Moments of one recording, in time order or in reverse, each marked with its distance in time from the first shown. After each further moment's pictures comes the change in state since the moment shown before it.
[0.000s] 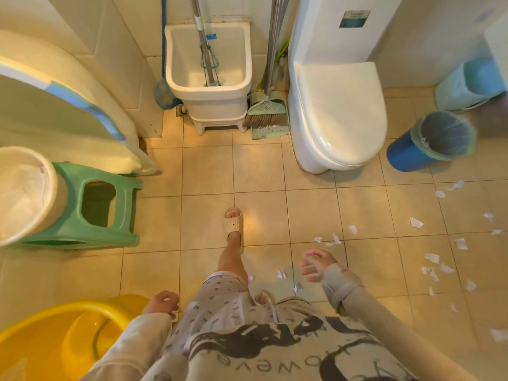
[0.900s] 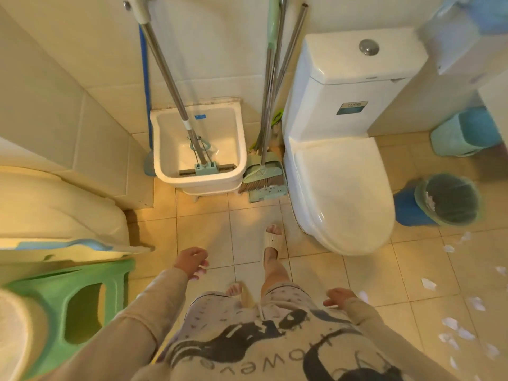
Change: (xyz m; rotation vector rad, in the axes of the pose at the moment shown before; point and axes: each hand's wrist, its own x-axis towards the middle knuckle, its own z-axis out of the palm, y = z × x) left_hand 0.315 0.287 0.001 0.388 -0.132 0.144; right_hand 0.088 -0.248 -0.063 -0.032 0.099 0.172
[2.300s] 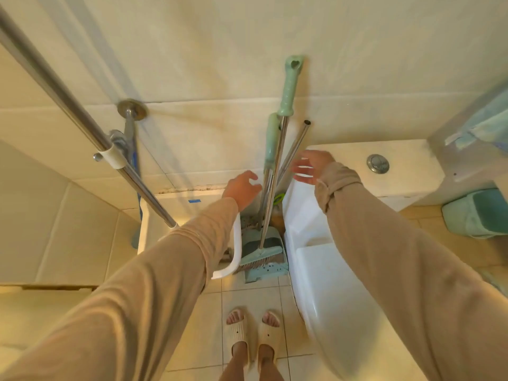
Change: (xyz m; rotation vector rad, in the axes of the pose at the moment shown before) left_hand 0.078 0.456 -0.014 0.261 0.192 0.616; right_hand -0.016 -0.577 -0.098 0.405 -0.172 -0.578
